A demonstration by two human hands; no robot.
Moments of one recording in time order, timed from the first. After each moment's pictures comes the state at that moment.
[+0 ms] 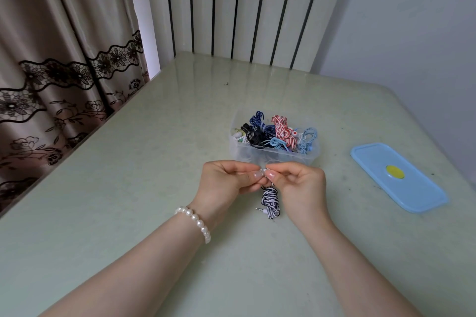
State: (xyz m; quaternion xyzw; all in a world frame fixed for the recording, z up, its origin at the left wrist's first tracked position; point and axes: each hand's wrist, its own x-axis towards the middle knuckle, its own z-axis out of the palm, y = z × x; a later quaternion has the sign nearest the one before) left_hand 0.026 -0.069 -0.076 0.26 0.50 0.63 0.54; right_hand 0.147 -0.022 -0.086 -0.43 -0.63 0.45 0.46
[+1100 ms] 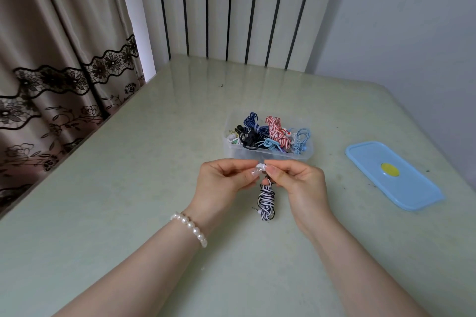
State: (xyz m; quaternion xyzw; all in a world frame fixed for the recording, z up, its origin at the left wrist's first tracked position) left_hand 0.033 -0.069 -0.074 0.34 0.51 0.64 0.47; right_hand 0.157 -0.021 -0.076 -0.38 -0.54 0.58 0.48
